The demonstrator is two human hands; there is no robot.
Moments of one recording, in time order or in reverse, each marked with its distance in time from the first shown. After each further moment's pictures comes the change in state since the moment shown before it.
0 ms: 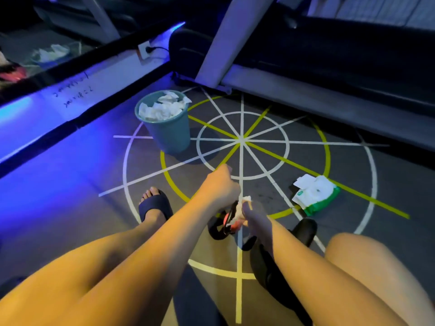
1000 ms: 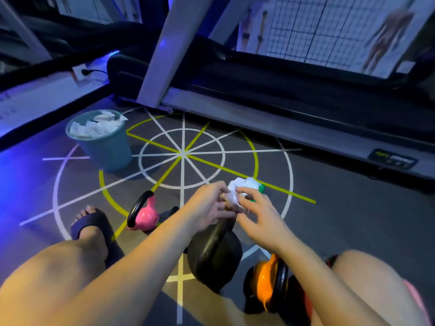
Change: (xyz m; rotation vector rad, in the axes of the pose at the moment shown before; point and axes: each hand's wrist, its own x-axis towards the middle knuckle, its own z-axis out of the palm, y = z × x) left_hand -0.050 0.074 0.124 -0.866 -0.437 -0.014; right_hand -0.165 -0.058 -0.211 -0.660 0.028 -0.593
